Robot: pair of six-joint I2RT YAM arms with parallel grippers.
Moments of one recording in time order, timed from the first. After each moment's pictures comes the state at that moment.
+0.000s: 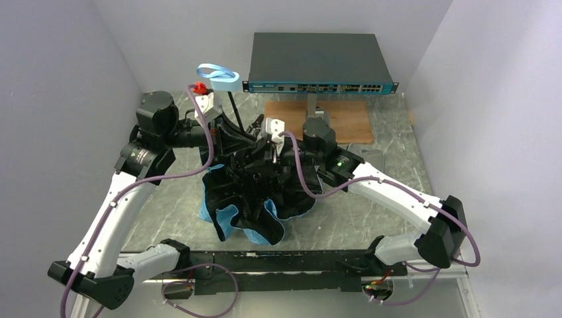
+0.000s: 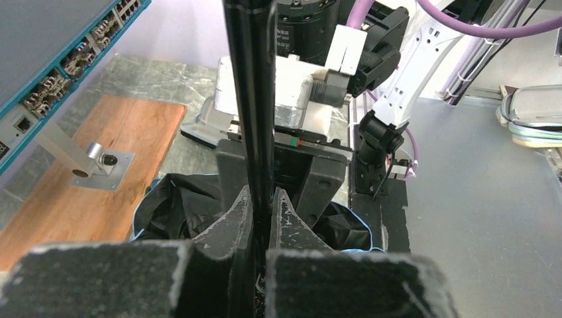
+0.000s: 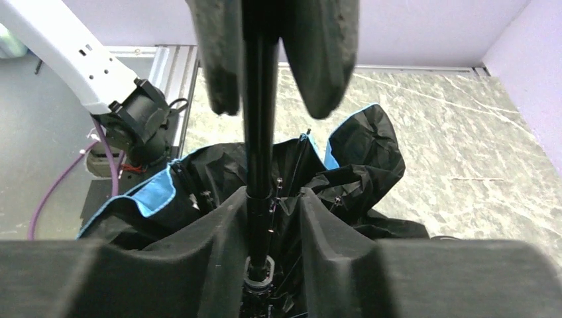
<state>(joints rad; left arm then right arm) -0.39 1.08 1.38 -0.39 1.05 0.04 0.85 1.34 1.14 0.07 -0.66 -0.16</state>
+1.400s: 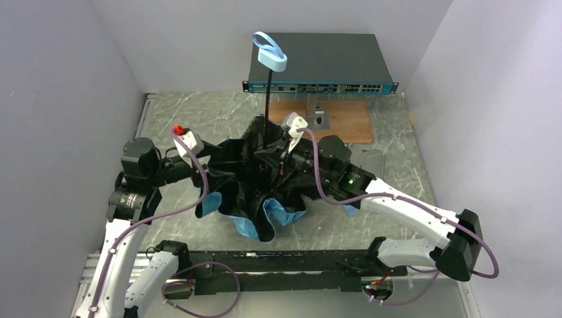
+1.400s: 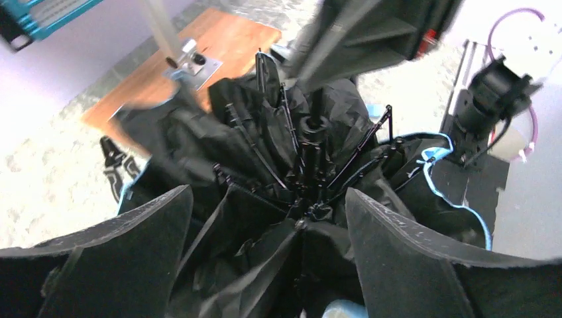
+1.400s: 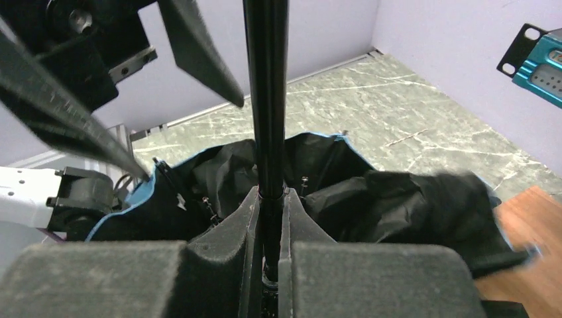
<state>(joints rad) -0.11 0.73 0.96 -0.43 0.92 0.15 0.92 1.17 0.98 0.23 -0.19 0.06</state>
